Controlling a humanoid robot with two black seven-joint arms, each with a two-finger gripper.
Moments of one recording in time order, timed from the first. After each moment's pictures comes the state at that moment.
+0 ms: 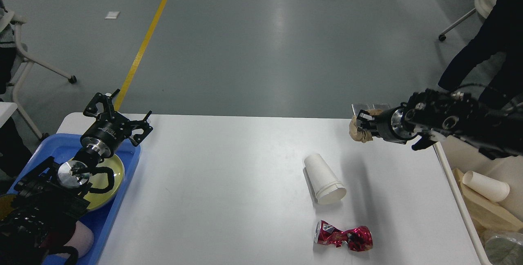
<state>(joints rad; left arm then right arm) -0.72 0.22 -1.00 -0.21 -0.15 -0.62 0.02 1.40 -0.39 -0.67 0.89 -0.24 0.24 -0.18</state>
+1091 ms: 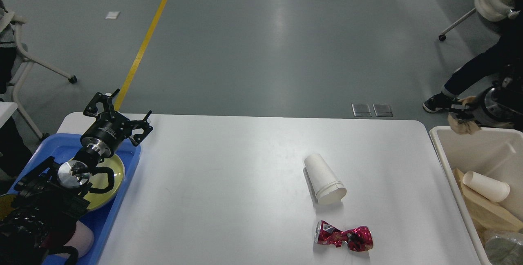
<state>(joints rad) -0.72 0.22 -1.00 -0.21 -0.16 -0.62 0.02 1.41 -0.55 -0.97 0.63 -0.42 0.42 -0.18</state>
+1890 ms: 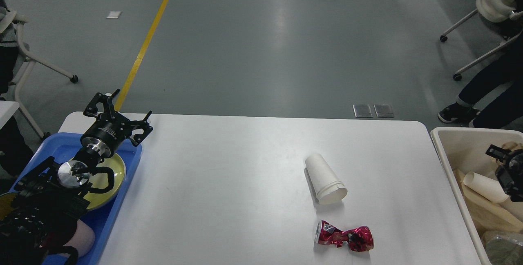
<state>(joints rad) -0.72 0.22 -1.00 -0.21 -0.15 -0.62 0.02 0.81 -0.42 -0.96 0.07 -0.07 0.10 -0.18</state>
